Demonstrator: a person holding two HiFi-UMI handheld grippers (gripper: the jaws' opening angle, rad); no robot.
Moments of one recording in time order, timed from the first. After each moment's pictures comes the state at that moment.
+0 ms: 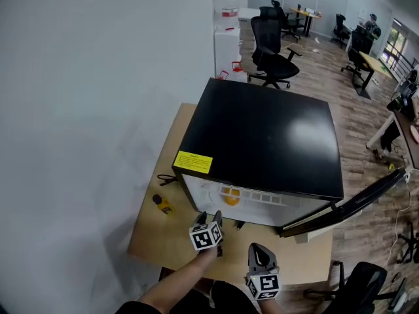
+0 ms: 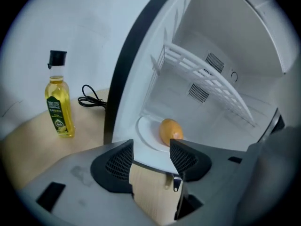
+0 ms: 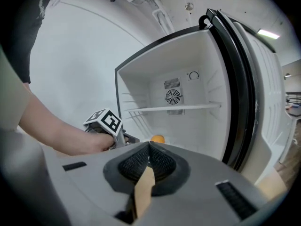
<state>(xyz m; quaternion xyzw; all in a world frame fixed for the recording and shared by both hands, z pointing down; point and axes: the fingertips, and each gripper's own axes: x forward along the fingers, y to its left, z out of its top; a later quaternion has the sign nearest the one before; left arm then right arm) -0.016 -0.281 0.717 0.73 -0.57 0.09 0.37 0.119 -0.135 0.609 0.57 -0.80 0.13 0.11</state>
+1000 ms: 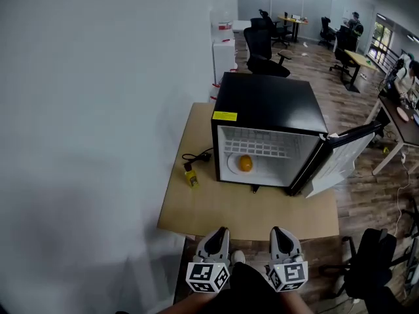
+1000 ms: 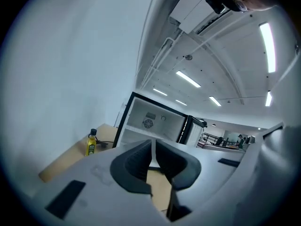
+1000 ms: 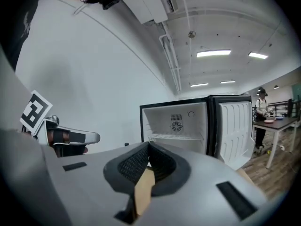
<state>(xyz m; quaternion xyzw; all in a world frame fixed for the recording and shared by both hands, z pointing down) -0.092 0.021 0.470 0.85 -0.49 -0.03 0.19 0.059 0.048 0.458 0.62 -0.78 0.07 0.06</state>
